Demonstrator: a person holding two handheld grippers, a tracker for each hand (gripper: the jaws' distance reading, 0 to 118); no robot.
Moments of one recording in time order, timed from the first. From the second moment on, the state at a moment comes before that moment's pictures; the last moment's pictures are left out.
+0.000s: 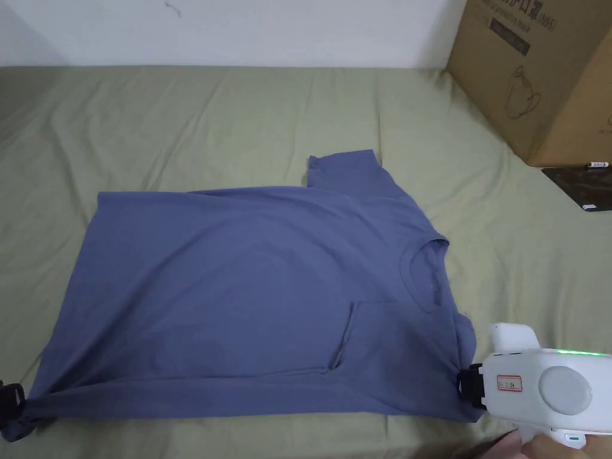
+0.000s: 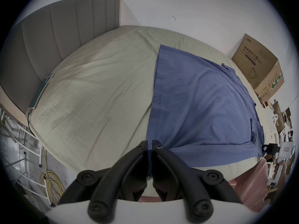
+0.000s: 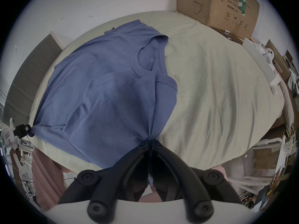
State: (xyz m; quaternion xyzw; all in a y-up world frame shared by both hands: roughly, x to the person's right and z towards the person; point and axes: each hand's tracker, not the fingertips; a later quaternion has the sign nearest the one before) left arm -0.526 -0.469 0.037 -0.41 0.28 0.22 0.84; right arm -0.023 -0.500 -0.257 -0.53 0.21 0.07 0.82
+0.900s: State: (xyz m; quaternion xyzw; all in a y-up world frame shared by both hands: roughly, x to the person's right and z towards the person) left arm -0.600 -0.444 -0.098 -0.42 0.27 0.14 0.85; right arm -0.111 -0.440 -0.390 -0.48 0.20 0.06 0.85
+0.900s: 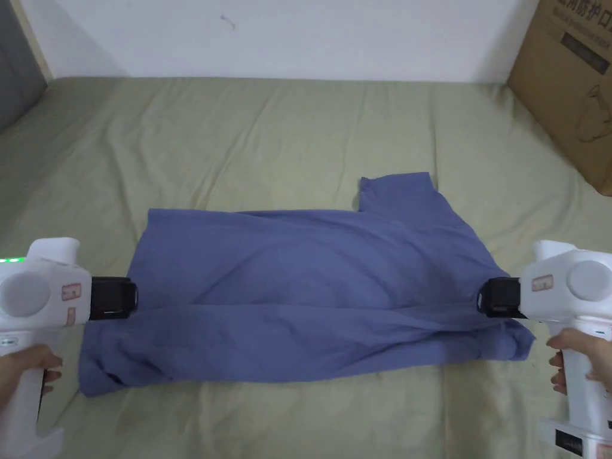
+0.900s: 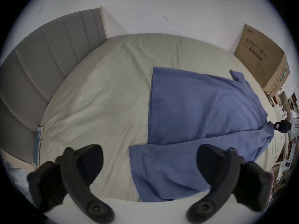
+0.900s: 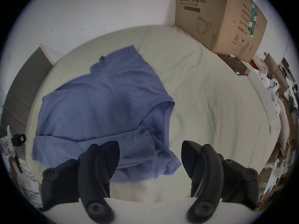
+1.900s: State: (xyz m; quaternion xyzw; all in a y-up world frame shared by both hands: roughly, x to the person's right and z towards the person) left arm -0.556 -0.500 -0.064 -0.45 0.26 0.20 0.83; right arm -0.091 -0.503 -0.369 -0.51 0.18 0.03 0.84
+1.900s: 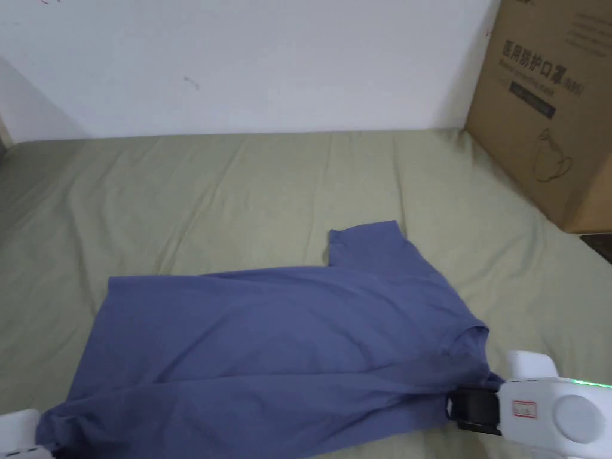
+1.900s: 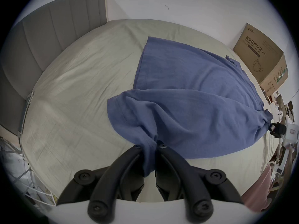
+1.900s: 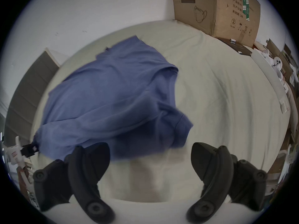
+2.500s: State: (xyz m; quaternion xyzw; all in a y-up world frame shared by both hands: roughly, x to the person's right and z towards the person) left arm -0.532 -0.438 -0.015 -0.44 0.24 0.16 0.85; right arm -0.066 -0.465 -0.332 -0.53 0.22 -0.01 0.82
